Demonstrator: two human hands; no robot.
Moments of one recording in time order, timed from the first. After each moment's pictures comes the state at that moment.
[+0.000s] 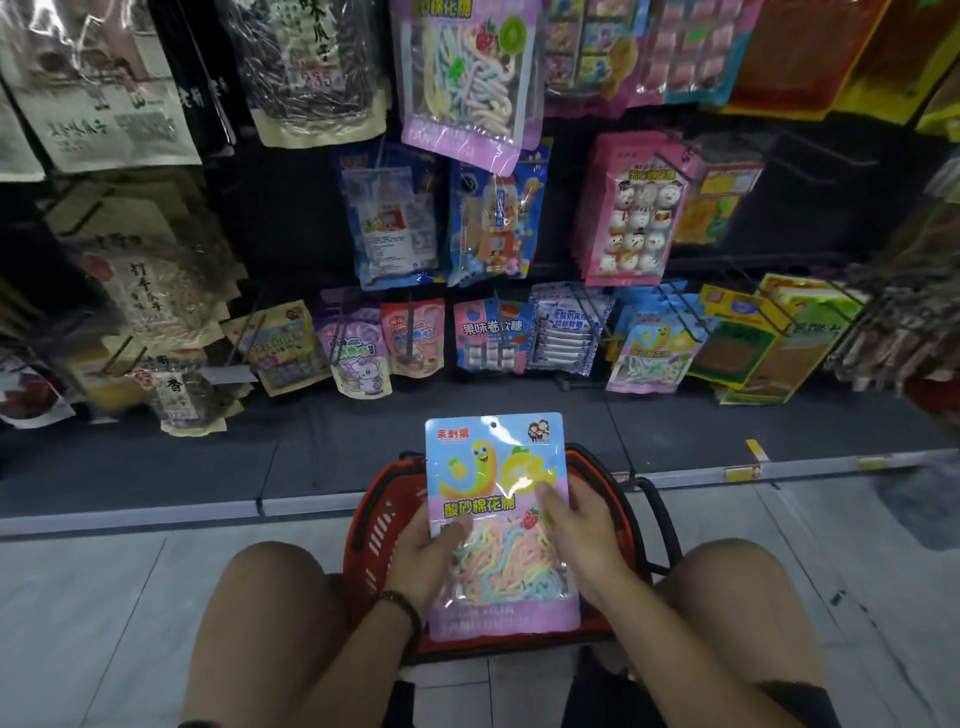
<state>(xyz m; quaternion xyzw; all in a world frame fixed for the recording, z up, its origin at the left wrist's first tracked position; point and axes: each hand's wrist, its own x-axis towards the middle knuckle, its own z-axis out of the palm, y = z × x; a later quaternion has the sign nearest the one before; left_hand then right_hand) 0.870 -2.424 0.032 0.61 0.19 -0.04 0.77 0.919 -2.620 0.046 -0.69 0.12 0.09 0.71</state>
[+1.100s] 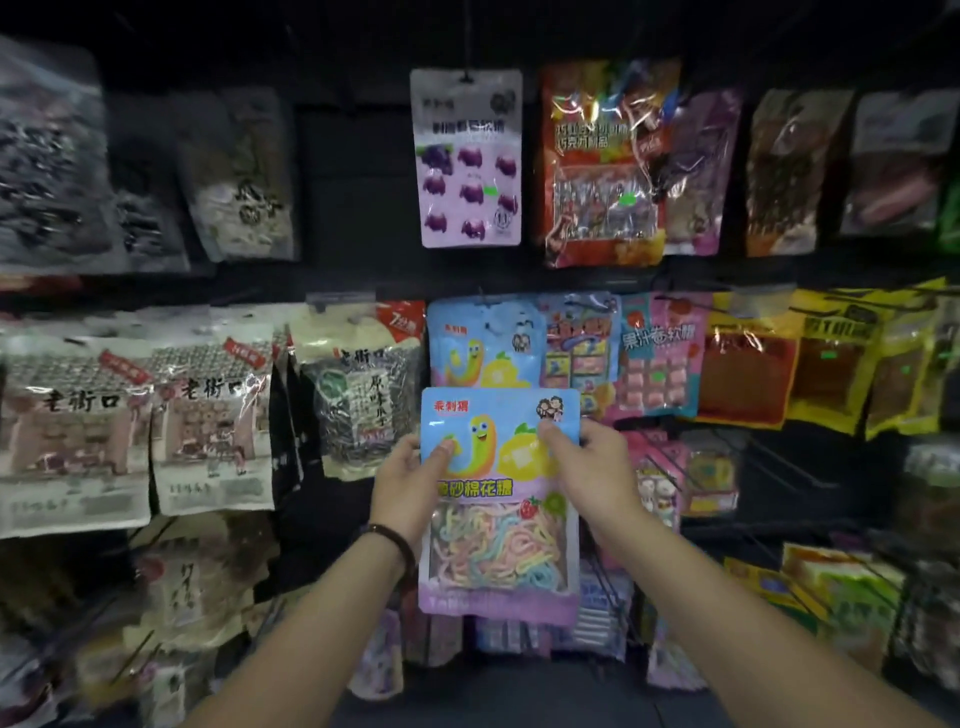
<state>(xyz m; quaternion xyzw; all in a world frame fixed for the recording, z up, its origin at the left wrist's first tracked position) 1.095 -2.371 0.404 0.62 0.05 0.20 0.75 1.118 -2.577 0.430 -0.74 -0.06 -0.16 0.65</state>
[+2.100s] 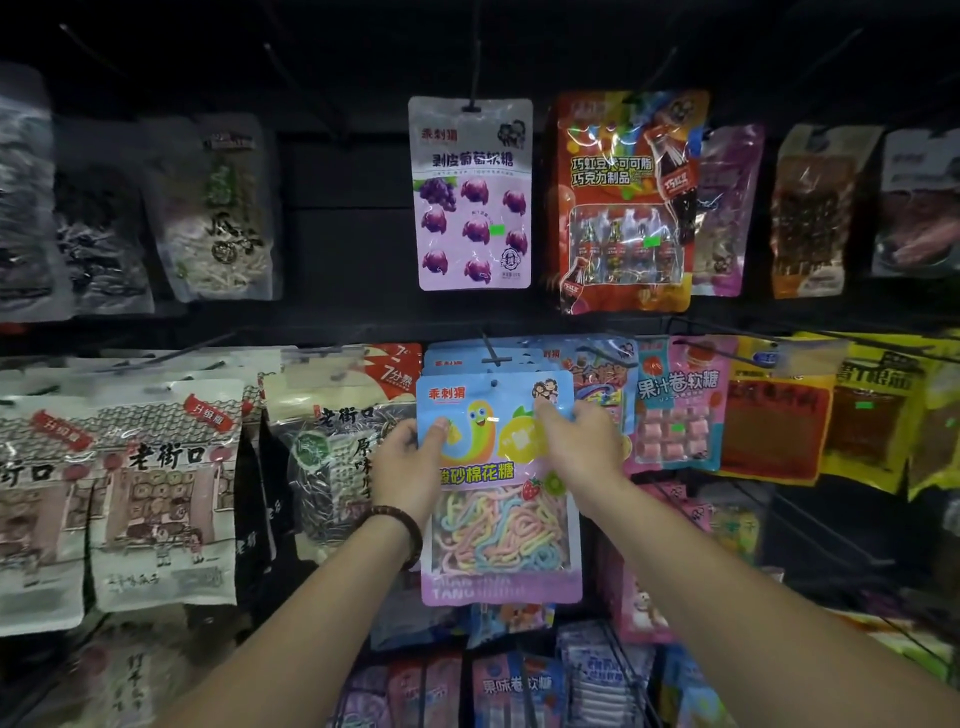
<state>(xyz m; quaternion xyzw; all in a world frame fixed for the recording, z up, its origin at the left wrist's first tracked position) 1.184 -2.358 0.477 0.68 0.07 0.29 0.67 1.225 -2.539 0.500 -0.79 0.00 -0.22 0.58</state>
